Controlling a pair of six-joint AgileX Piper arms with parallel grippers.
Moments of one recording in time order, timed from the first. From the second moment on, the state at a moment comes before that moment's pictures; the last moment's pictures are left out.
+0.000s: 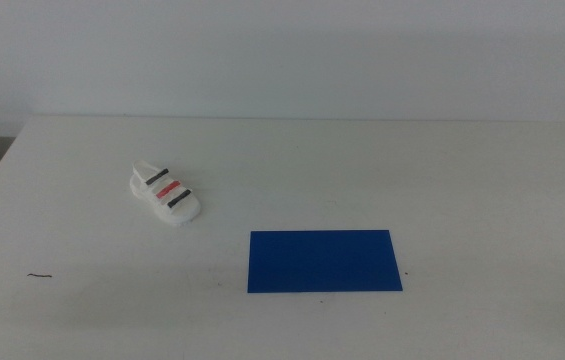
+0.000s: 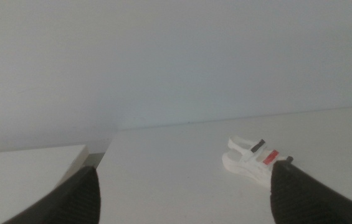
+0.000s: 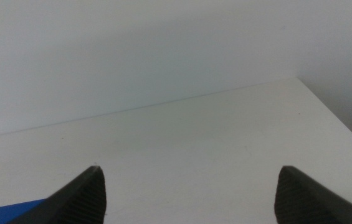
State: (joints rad) left arm 0.02 0.00 0.00 -0.08 0.10 0.16; right arm 0.03 0.00 0.00 -0.04 0.19 0.25
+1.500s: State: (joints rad) left arm -0.18 2.16 -1.79 0.04 1.12 -1.04; right arm 0.03 0.00 0.00 -0.04 0.19 0.25
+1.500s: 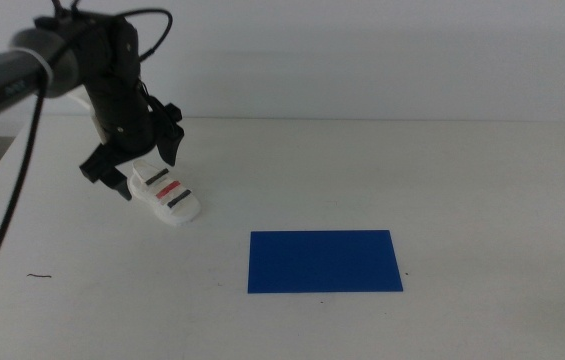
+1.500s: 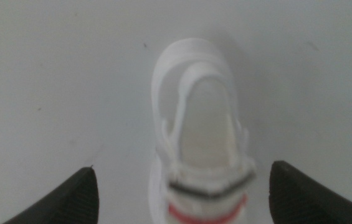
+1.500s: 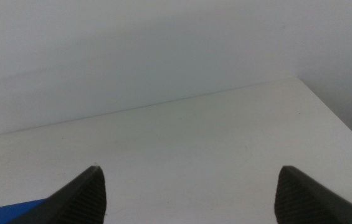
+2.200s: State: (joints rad) left arm -0.18 2.23 -1.79 0.05 1.05 -1.03; right arm 0.03 0.00 0.00 -0.04 0.19 0.25
